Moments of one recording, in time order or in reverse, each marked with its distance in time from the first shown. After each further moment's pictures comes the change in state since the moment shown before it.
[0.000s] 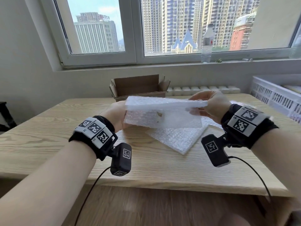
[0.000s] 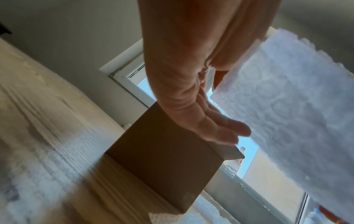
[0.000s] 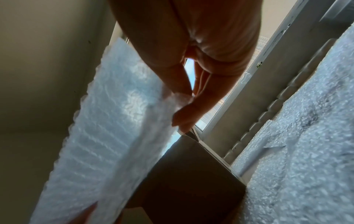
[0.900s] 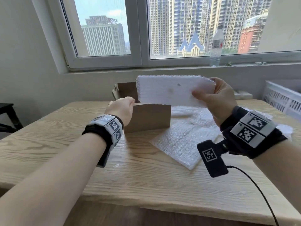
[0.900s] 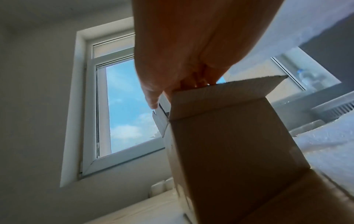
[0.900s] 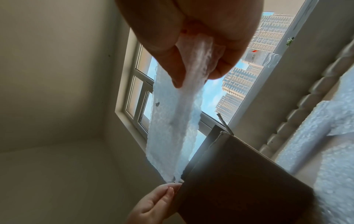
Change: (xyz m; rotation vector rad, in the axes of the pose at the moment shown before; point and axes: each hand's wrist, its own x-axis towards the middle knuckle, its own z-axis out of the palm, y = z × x) left_hand 0.066 0.004 -0.020 1.376 0.384 0.428; right_hand 0.020 -0.018 0.023 0.185 0.165 -0.305
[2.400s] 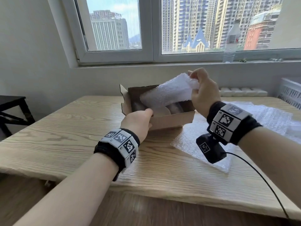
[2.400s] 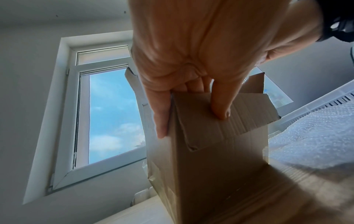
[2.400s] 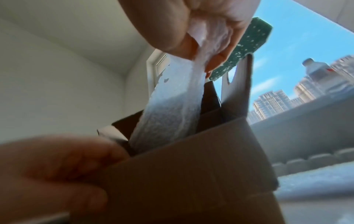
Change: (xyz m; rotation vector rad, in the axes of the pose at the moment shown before) left_hand -0.059 -0.019 -0.002 0.149 -0.116 0.175; right_hand -0.003 0.018 0.076 -0.807 0.003 -0.373
